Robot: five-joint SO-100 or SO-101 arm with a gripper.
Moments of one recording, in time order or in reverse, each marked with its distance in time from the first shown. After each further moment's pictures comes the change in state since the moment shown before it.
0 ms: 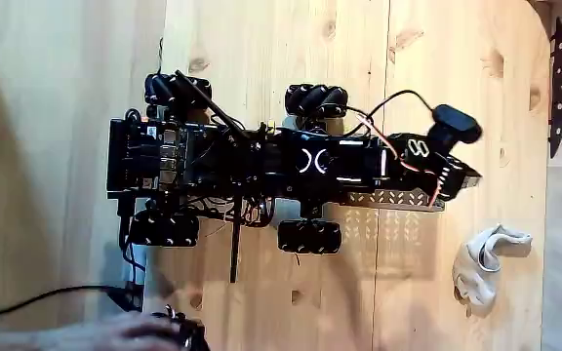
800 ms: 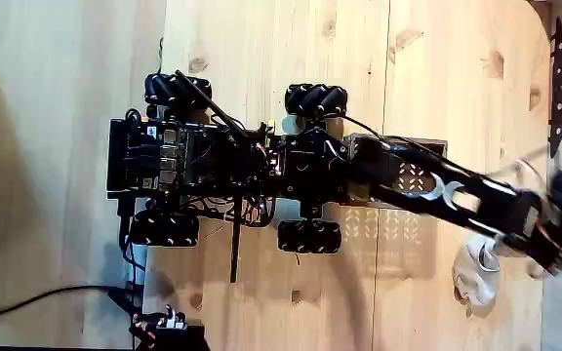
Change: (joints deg) arm 18.1 -81.8 -70.9 5.8 -7.1
